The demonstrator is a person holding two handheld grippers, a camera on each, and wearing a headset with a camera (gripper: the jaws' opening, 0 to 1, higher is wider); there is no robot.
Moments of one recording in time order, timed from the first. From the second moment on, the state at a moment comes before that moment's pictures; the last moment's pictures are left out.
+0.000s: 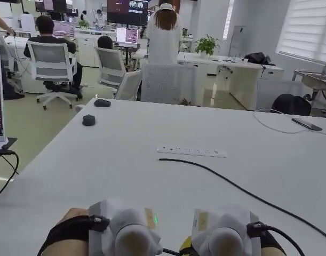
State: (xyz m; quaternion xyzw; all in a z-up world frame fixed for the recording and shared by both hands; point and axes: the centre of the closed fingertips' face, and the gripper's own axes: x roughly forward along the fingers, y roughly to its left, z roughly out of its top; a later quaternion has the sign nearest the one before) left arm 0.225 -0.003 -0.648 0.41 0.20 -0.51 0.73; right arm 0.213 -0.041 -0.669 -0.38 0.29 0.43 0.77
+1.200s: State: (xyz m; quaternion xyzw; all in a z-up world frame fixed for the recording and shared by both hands) left arm 0.249 0.019 -0.641 0.38 0.22 -0.46 0.77; right arm 0.230 -0.105 -0.684 -0.37 0.38 0.32 0.79
